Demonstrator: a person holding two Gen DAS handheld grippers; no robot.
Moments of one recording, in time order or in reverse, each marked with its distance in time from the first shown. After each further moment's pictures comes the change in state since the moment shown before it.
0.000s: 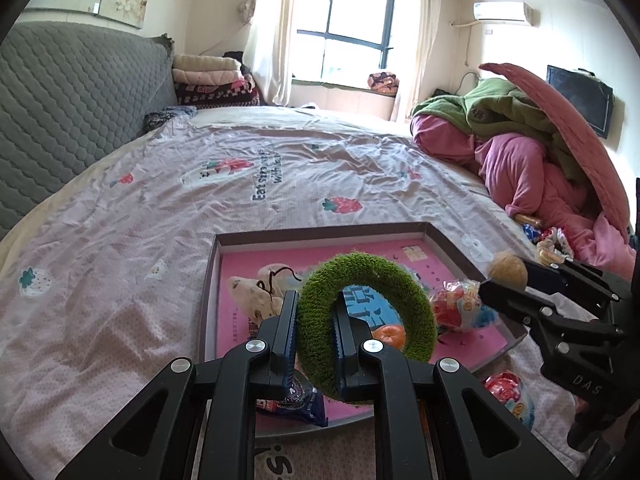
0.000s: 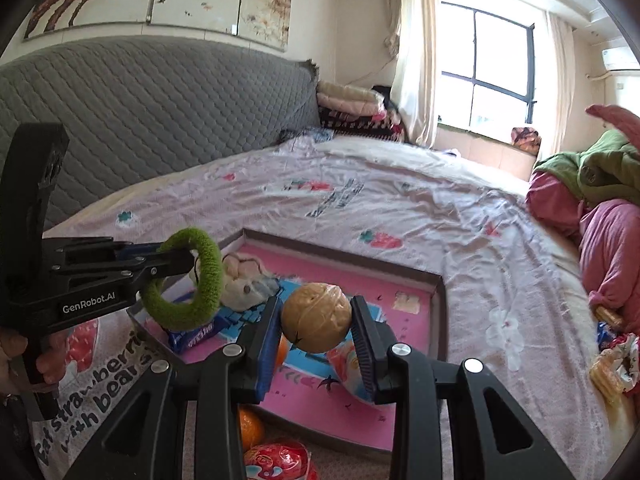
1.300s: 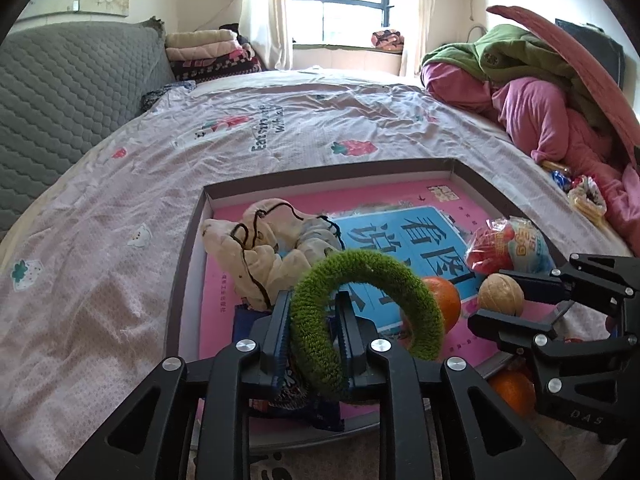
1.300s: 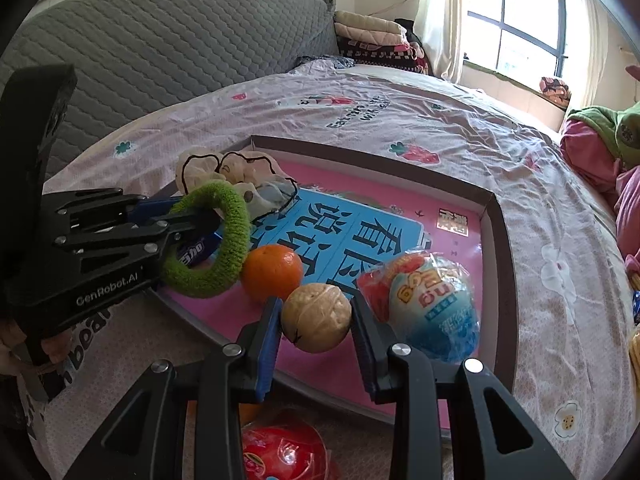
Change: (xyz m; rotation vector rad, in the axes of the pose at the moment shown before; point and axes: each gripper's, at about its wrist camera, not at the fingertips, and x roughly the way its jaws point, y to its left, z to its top) left arm 0.059 -0.010 -0.024 0.075 0.134 0.076; right arm 0.056 0.003 -0.037 -0.007 0.248 0.068
